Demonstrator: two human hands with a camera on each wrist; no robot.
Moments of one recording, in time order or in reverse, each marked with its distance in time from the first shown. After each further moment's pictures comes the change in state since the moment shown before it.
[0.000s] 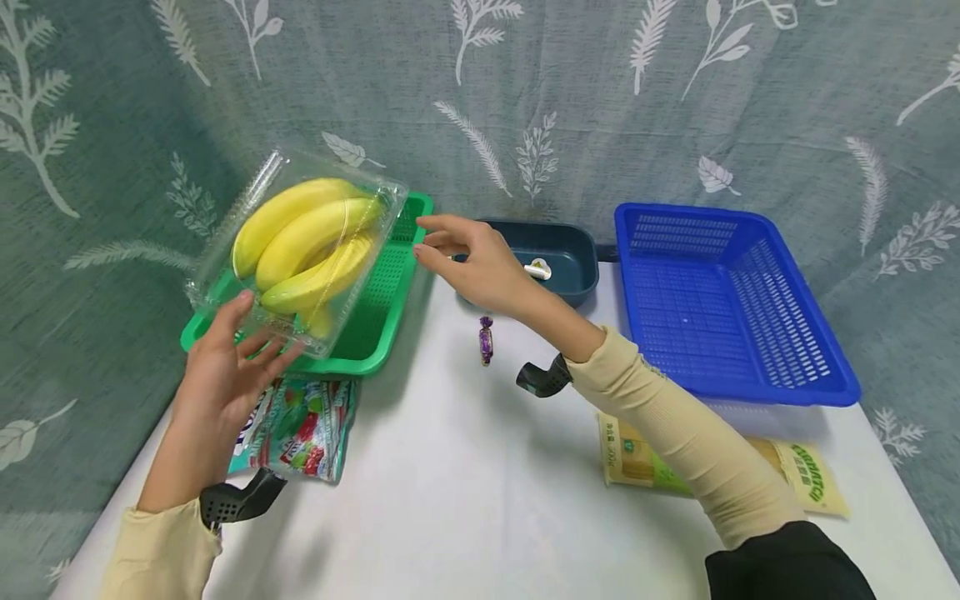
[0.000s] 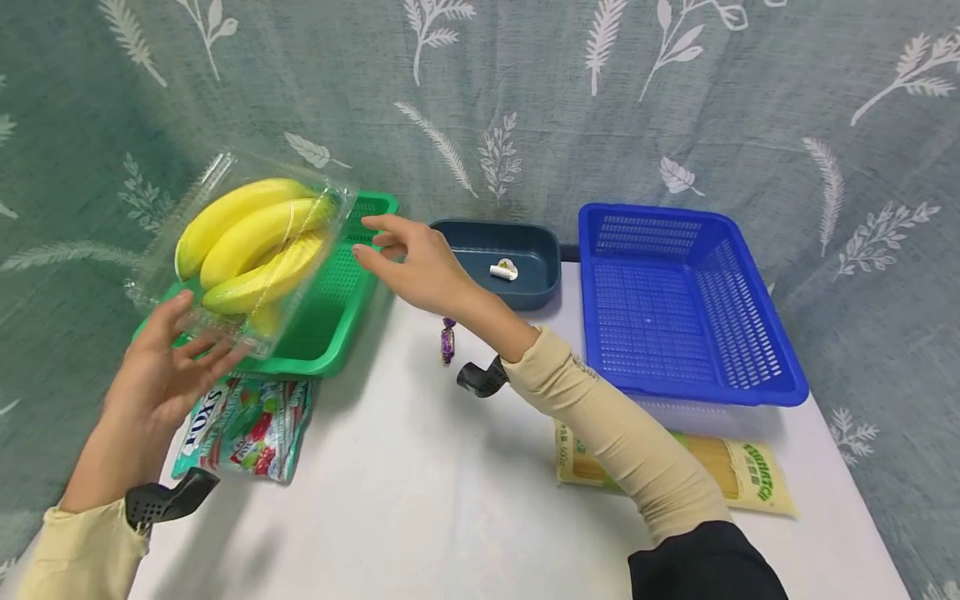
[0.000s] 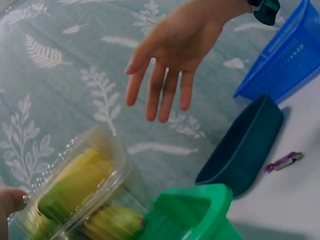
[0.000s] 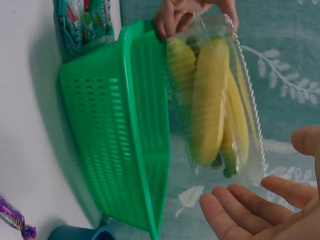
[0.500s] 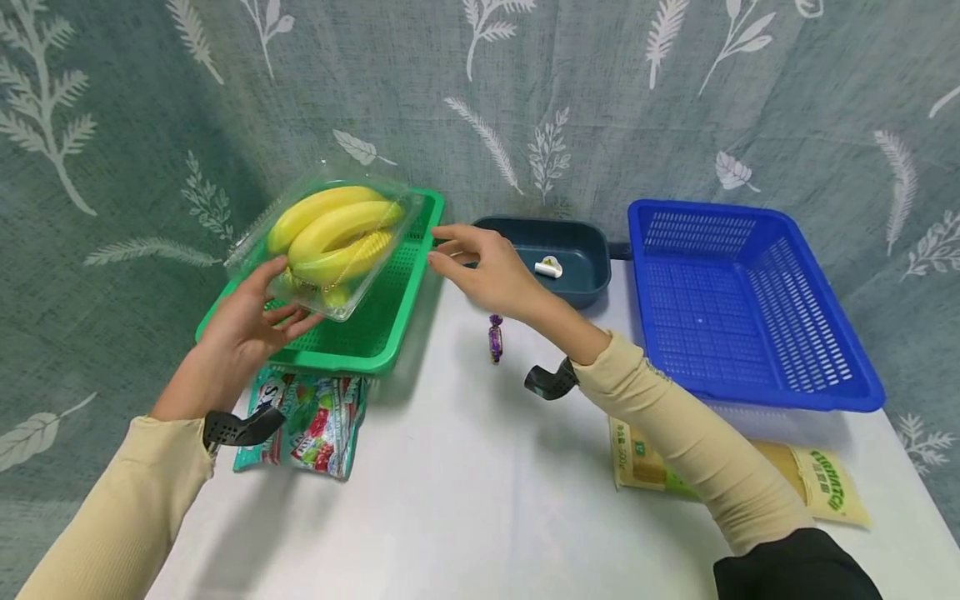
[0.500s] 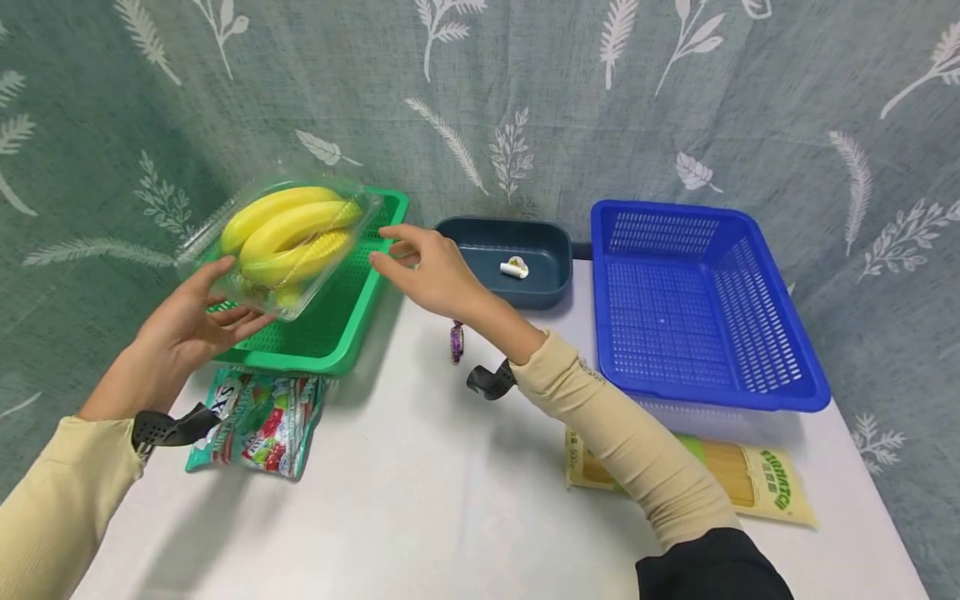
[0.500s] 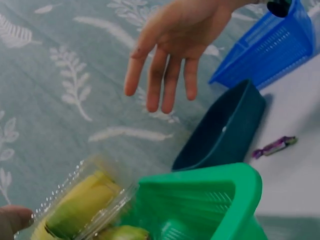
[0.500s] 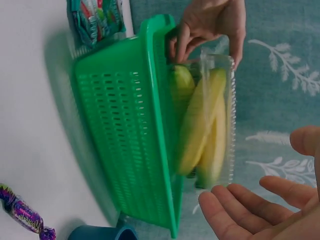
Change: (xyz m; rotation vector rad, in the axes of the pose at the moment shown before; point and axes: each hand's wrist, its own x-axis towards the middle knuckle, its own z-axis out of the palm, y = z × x) left_hand 0.045 0.033 0.022 0.046 0.082 -0.248; right_hand 0.002 0.019 0.005 -0.002 -0.029 0.016
